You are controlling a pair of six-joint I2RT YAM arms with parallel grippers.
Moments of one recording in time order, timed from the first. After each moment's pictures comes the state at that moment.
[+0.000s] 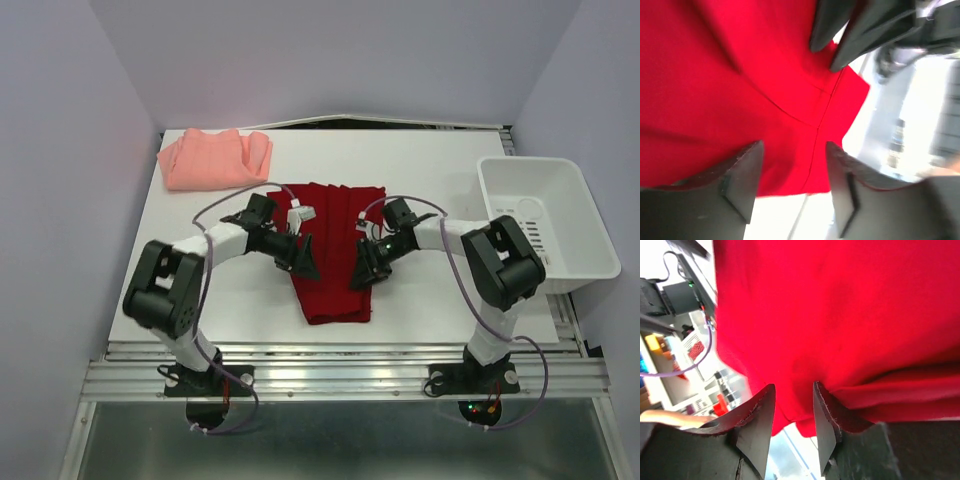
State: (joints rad) left arm -0.38 1.75 0.90 -0.35 0.99 -0.04; right arm 0.45 1.88 1.02 -0.41 -0.91 0.26
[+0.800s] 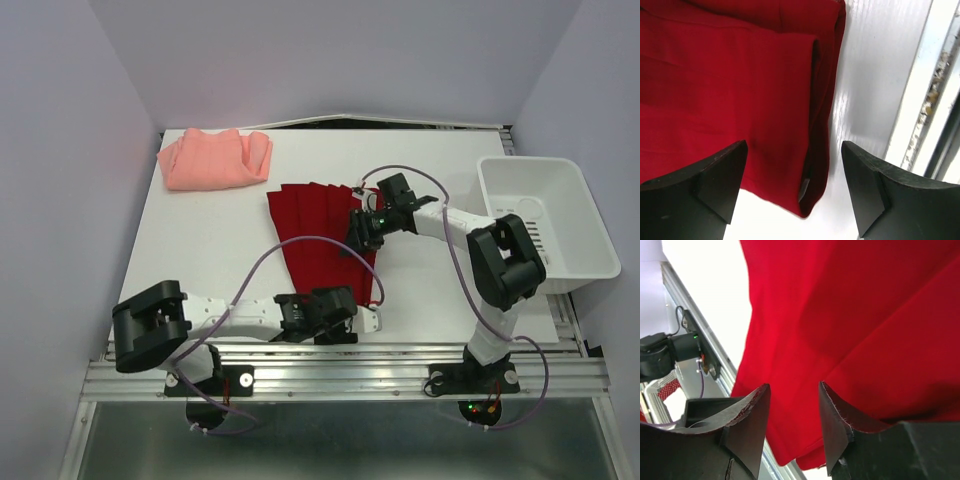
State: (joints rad) left arm -1.27 1.39 0.71 -0.25 -0.25 0.39; right arm 0.45 1.83 1.19 -0.32 -0.78 0.32
